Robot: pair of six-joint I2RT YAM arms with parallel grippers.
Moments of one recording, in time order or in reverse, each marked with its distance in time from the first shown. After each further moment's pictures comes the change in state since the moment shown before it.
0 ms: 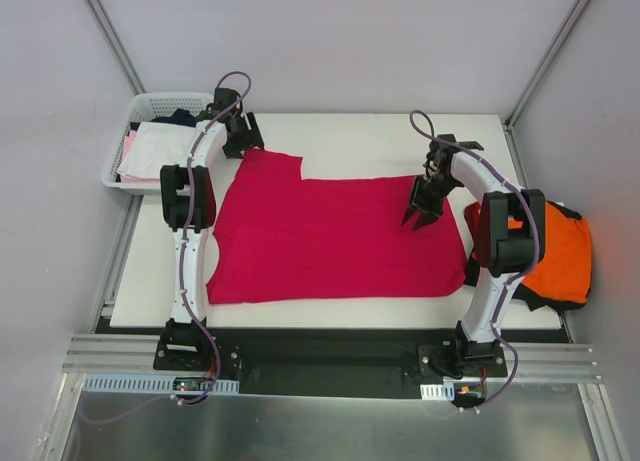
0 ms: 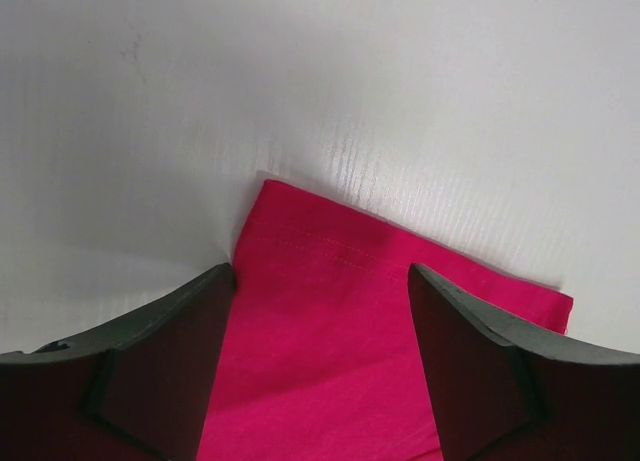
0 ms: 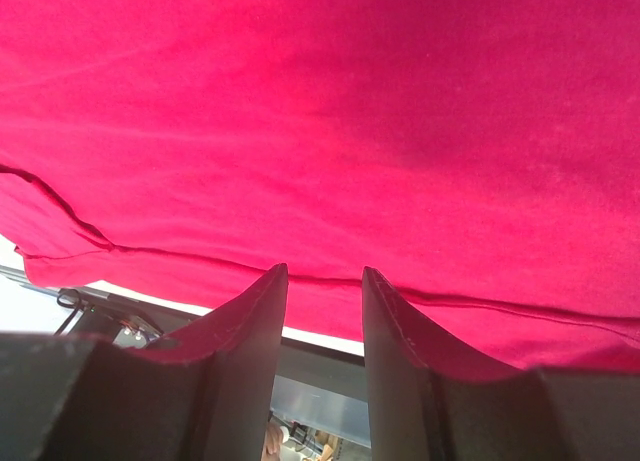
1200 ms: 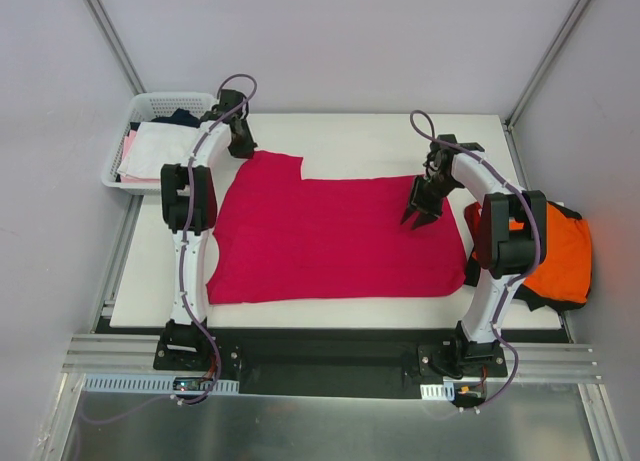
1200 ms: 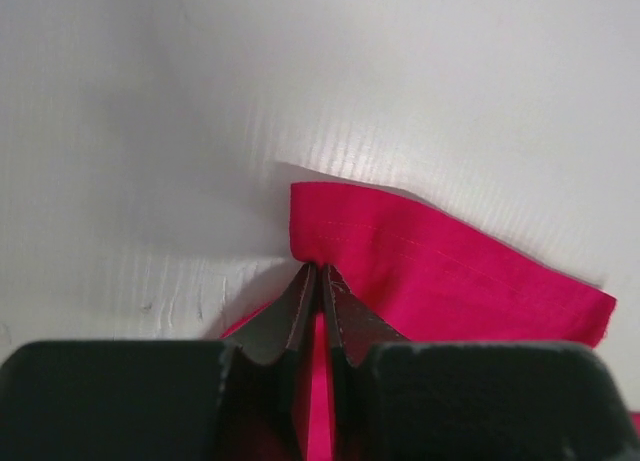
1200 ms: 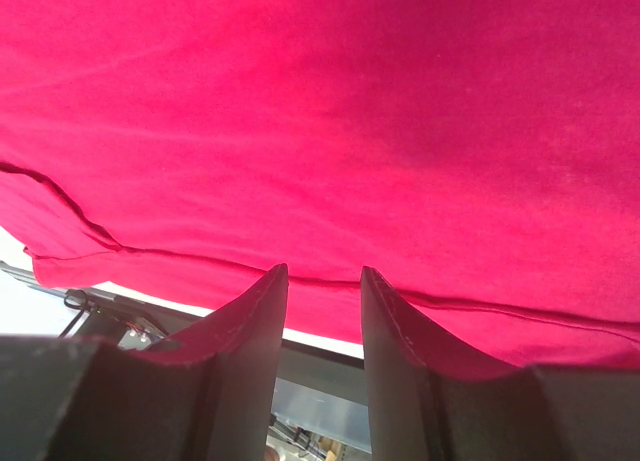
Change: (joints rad) left arm -0.027 -0.066 -0.102 0.001 -0.121 -0.013; right arm -0.001 -0.018 -0.024 0.026 -0.016 0.005
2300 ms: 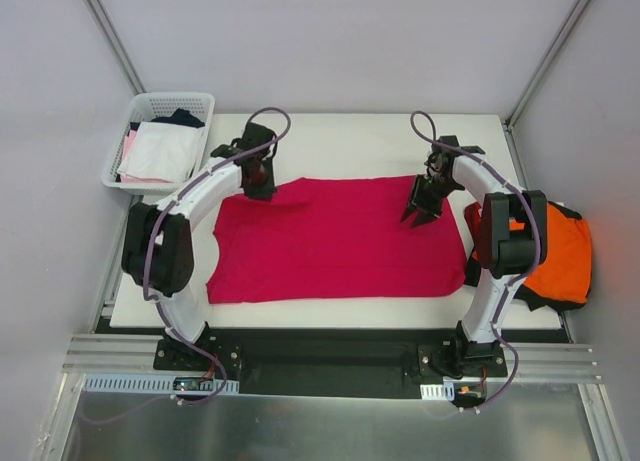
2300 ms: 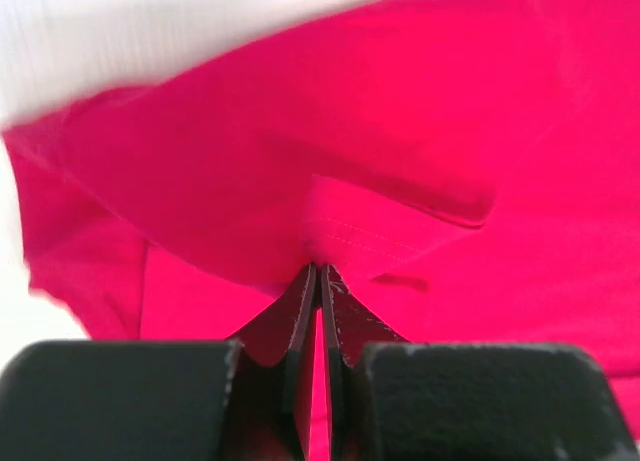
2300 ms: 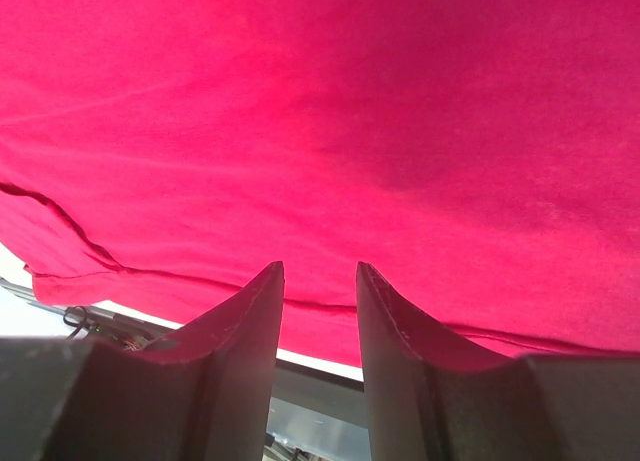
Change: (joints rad) left arm -0.262 -0.684 -0.751 0.005 -0.093 0.009; right arm -0.010 0.000 -0.029 0.087 -0.010 0.008
